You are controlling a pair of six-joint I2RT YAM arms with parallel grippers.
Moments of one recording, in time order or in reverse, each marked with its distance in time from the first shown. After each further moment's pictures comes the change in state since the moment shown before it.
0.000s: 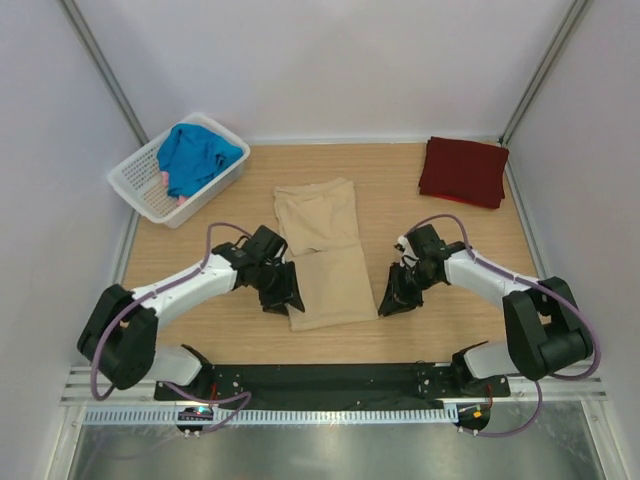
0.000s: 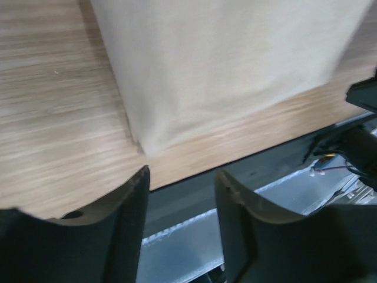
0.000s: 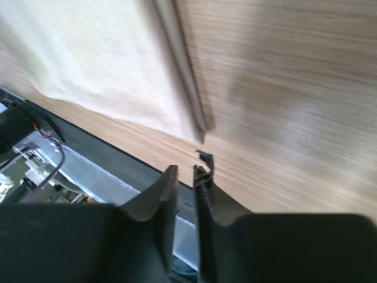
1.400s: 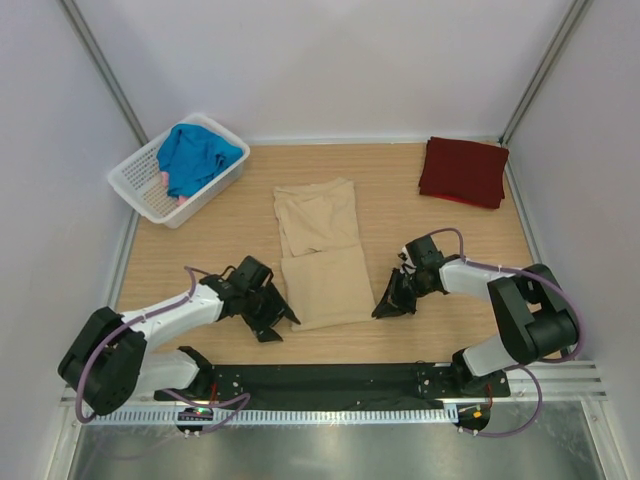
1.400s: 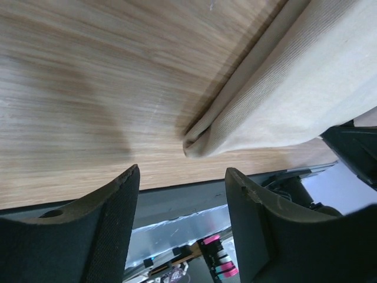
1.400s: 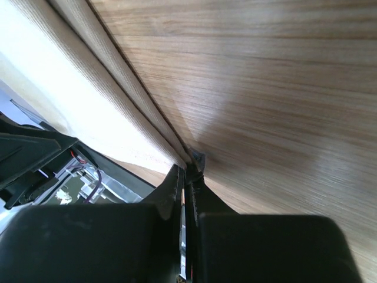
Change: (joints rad) left arm -0.002 -0.182 -0.286 0.116 -0.029 -0.521; right arm -0.007 0.082 -0.109 0.252 -0.030 0.218
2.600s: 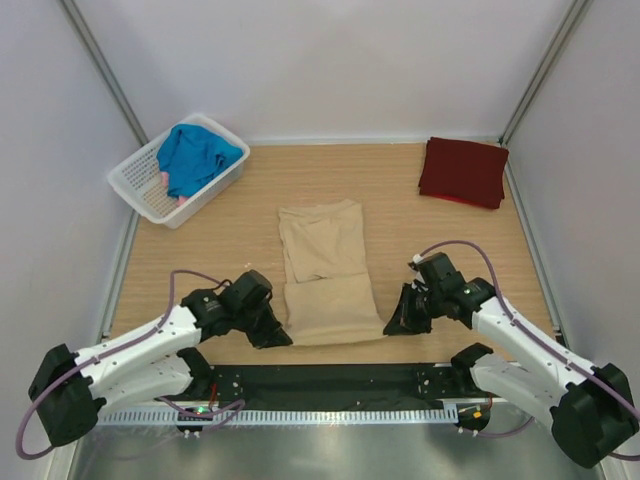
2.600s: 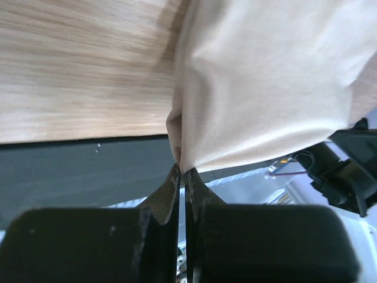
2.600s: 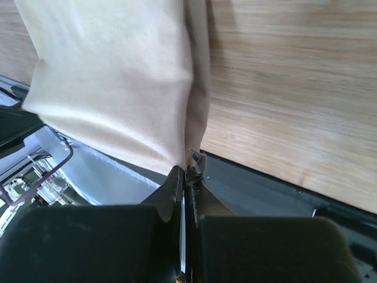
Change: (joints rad) left arm -0.214 -0.273 -0.021 -0.133 -0.091 -0.084; right arm 0.142 -0.580 -0.083 -0.330 0.129 0.044
